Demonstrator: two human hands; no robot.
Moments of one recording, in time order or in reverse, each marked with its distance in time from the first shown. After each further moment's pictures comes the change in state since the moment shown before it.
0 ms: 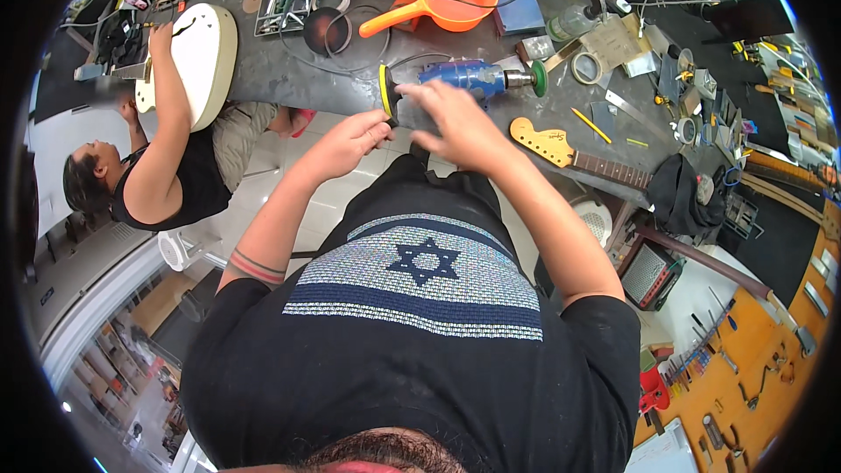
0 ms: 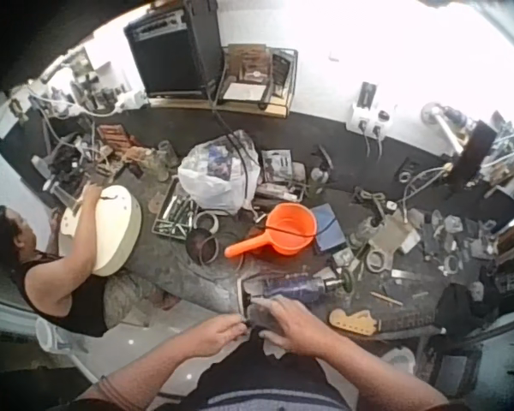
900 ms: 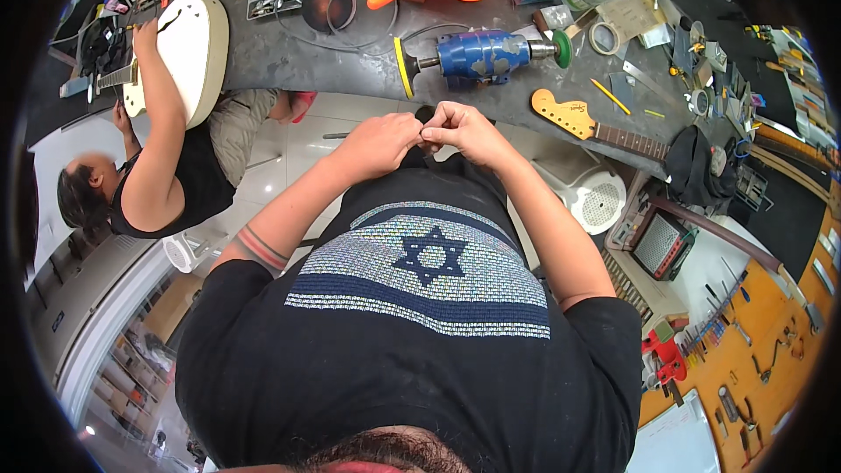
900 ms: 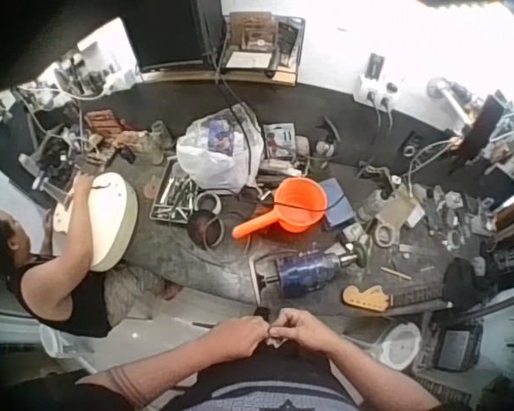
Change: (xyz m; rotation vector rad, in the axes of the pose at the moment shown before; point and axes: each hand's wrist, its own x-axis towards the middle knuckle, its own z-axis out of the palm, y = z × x) left_hand -0.008 -0.043 0.027 0.616 -0.115 0.274; right_hand -0.031 0.021 0.091 1.117 -0.062 0.617
